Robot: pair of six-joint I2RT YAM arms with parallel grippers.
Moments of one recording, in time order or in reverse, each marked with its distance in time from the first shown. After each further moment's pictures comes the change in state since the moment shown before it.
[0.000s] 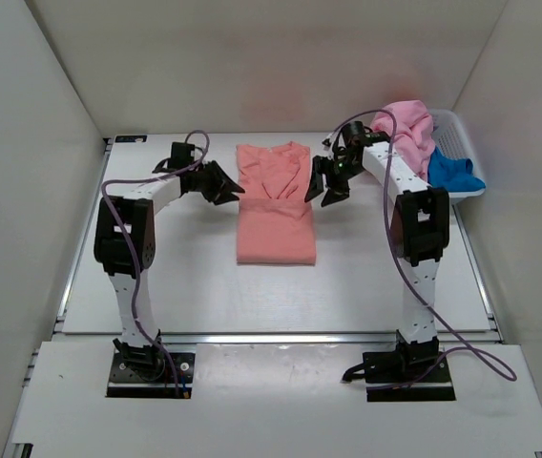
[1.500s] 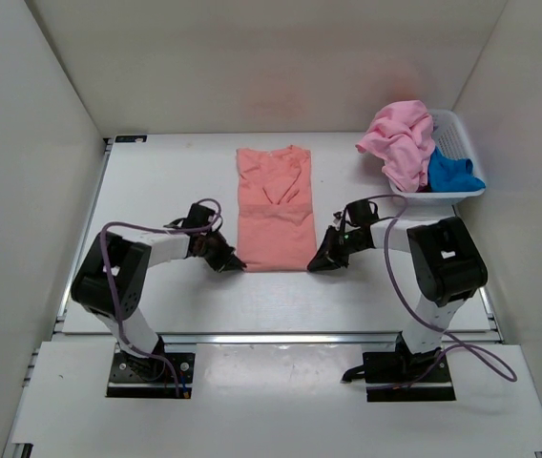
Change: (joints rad) left arm -0.220 -0.372 -0.674 0.044 -0.273 -0.210; right arm 0.066 -0.441 -1.138 0.781 -0.112 0.472
